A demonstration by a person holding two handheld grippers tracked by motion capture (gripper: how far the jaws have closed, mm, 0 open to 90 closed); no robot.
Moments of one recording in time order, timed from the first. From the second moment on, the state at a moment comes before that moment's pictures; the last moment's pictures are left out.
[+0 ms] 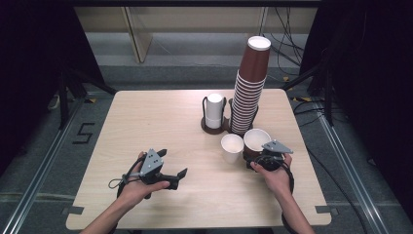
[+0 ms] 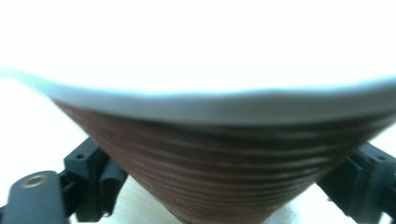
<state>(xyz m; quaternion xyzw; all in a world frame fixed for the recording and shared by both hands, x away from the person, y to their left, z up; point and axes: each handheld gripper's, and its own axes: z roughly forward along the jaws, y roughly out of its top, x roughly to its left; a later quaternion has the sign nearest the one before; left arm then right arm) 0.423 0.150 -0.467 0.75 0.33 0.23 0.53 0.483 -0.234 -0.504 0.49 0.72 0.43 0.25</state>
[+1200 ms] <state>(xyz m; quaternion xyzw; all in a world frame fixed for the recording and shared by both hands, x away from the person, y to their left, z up) 0.419 0.148 -0.476 0.76 0.32 0.22 0.51 0.418 -0.269 -0.486 0.50 0.73 0.41 0.23</state>
